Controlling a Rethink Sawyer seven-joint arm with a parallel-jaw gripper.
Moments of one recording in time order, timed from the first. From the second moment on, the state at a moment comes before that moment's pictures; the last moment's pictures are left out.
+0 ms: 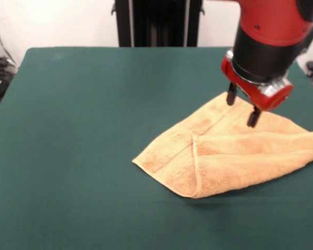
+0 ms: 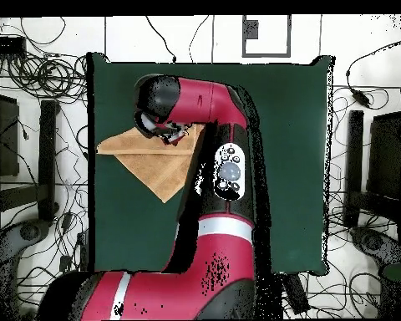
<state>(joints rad) 0.02 -0.28 -0.10 0.96 0.11 1.16 2.69</state>
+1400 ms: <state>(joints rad) -0.01 -0.29 -0.12 1.05 0.15 0.83 2.86</state>
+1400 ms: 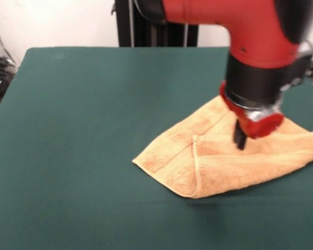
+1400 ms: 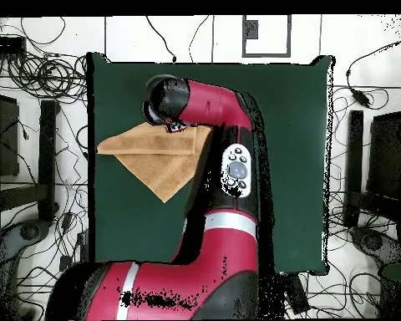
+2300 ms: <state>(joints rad) -0.20 -0.40 -0.05 1.44 -0.23 0.36 2.86</state>
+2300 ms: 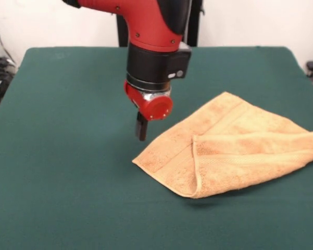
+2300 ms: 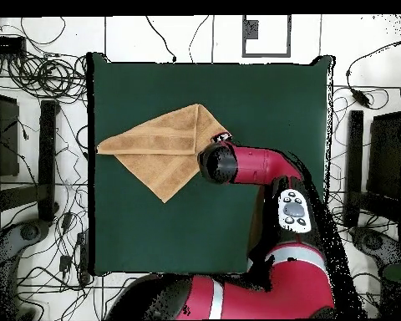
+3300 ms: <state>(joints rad) -0.13 -0.40 0.00 1.46 -0.26 0.36 2.86</state>
